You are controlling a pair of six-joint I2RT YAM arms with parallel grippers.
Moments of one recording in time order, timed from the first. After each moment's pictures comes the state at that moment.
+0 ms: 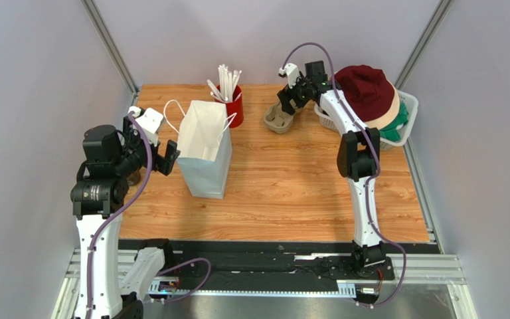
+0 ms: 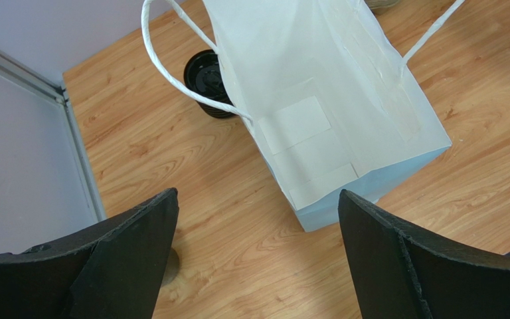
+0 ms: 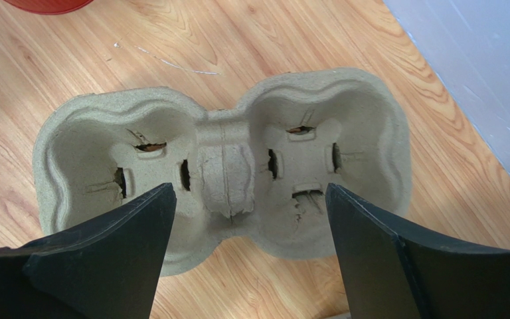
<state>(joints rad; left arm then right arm) 0.05 0.82 1.26 -0.87 0.43 0.39 0.24 2.43 2.30 -0.61 -0.39 -0.52</state>
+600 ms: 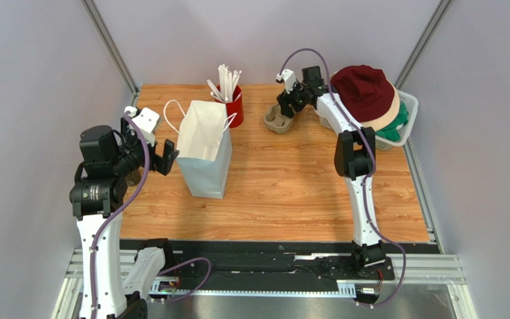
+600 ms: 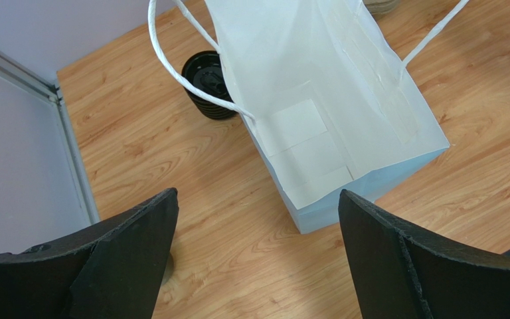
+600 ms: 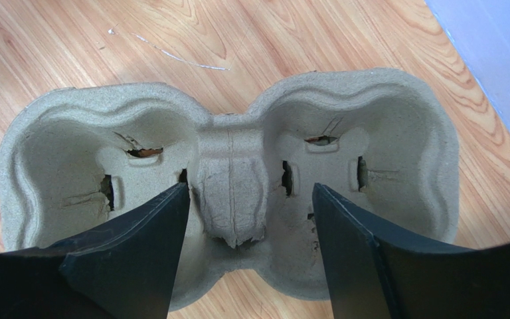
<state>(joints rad) 0.11 0.82 1.26 -0.87 0.50 0.39 0.24 2.50 2.31 -0.59 -0.42 -0.55</state>
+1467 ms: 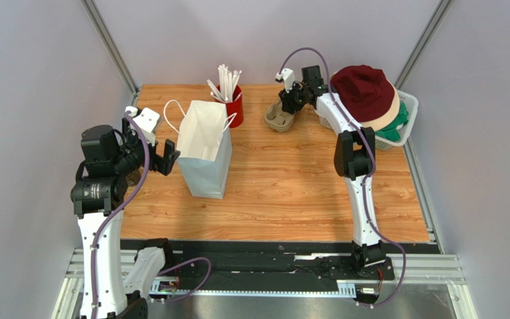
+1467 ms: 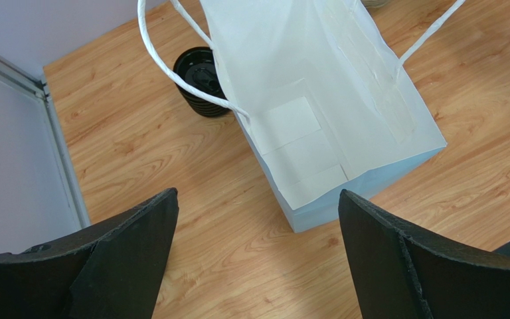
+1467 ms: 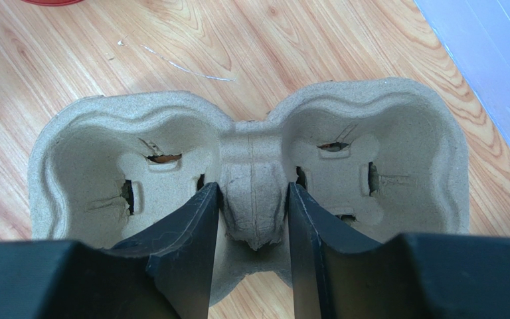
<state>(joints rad) 0.11 0.83 1.25 -0.87 0.52 0.37 0.25 2.50 2.31 -0.58 -0.44 -0.55</state>
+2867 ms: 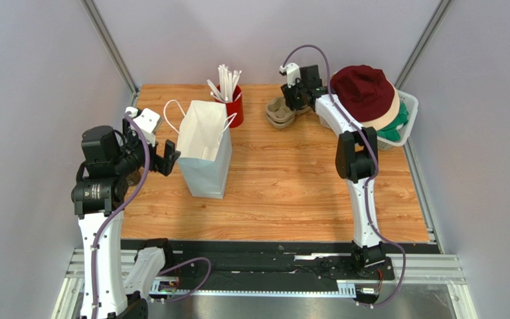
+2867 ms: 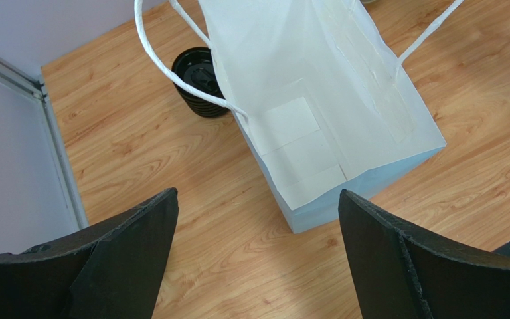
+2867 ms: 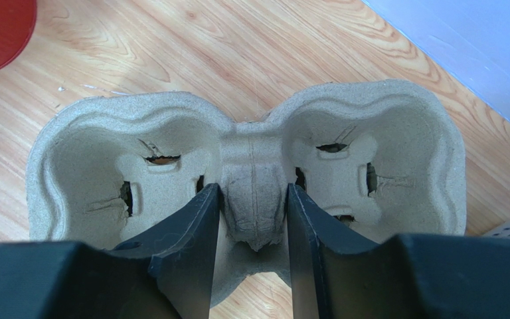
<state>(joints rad) 0.11 0.82 1.24 -0.86 0.52 0.37 0.27 2.41 2.19 -0.45 -0.19 -0.32</state>
